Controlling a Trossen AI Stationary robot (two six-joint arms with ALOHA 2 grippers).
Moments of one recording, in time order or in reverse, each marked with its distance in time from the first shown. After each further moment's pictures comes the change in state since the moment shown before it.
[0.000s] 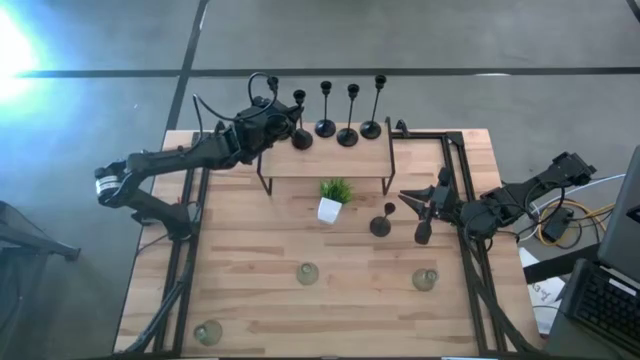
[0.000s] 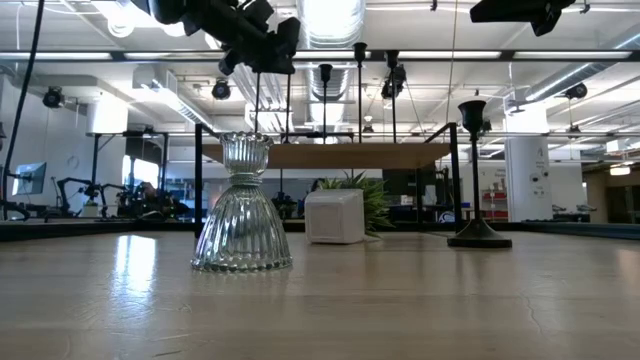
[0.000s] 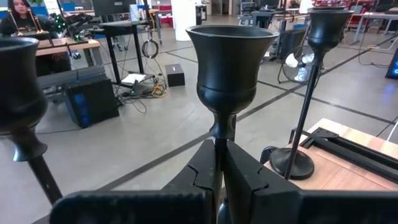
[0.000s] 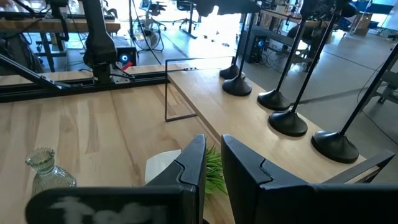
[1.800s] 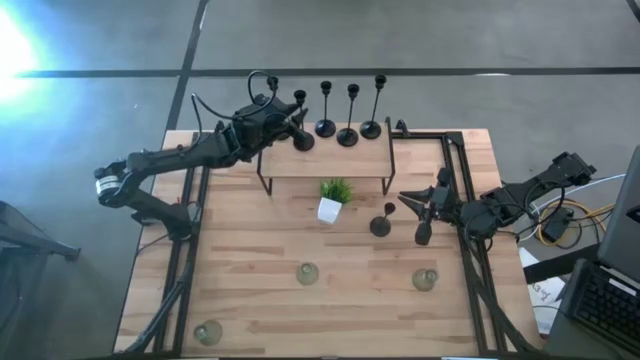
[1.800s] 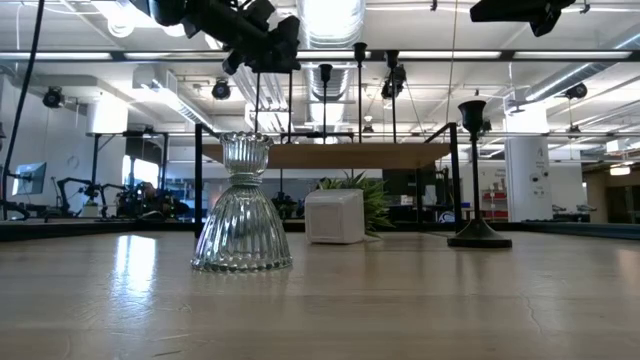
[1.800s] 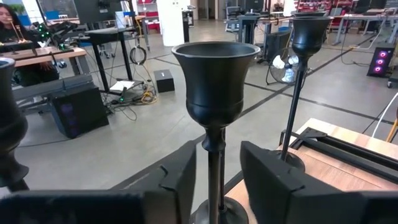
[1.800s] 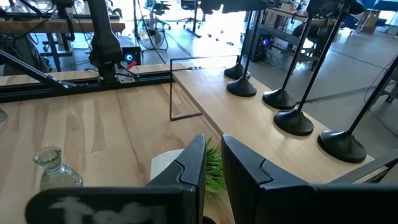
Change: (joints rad) left arm 0.021 0.001 -0.001 0.024 0.076 0.039; right arm 0.000 0.000 0.000 0.000 -0.020 0.008
